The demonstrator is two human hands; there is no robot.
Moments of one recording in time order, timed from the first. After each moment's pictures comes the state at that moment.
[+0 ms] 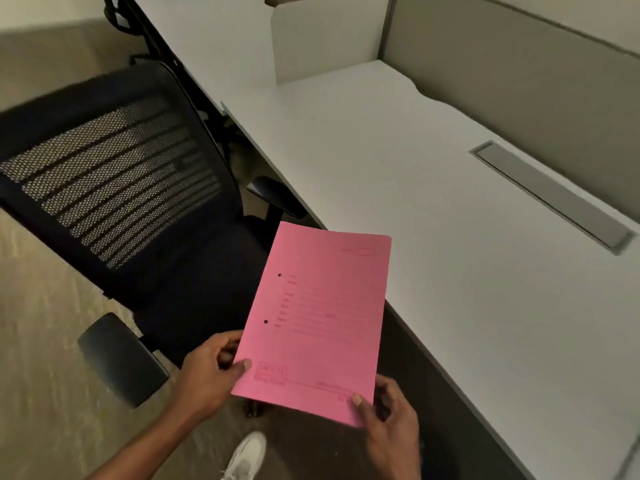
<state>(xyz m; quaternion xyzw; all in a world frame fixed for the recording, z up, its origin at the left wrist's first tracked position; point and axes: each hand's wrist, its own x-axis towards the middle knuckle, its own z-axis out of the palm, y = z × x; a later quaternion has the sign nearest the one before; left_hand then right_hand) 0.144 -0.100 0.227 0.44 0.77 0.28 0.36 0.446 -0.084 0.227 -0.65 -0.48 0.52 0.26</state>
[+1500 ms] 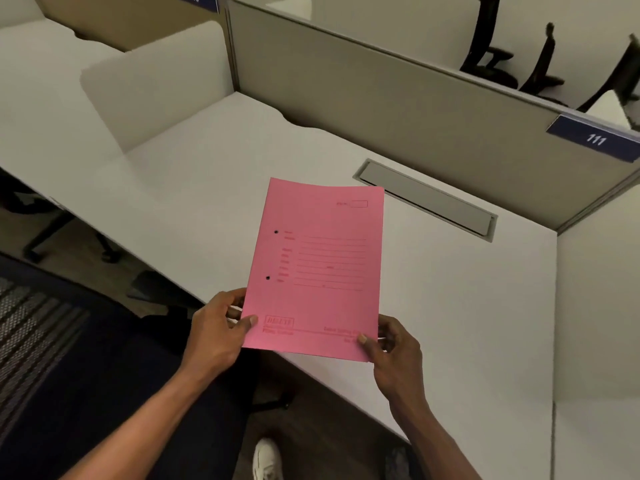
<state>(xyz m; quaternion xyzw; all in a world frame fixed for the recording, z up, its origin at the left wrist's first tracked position) 0.206 0.229 0.324 0.59 0.65 0.29 0.38 0.494 0.149 0.313 -0.74 -0.40 0.35 0.41</state>
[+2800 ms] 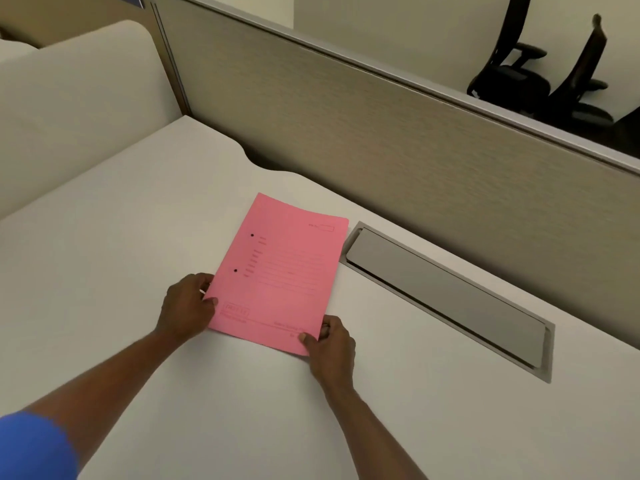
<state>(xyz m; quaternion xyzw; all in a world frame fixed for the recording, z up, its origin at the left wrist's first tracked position) 0.310 0.669 0.221 0.61 0.73 0.15 0.28 0.564 0.566 0.203 -0.78 -0.37 0.40 0.32</state>
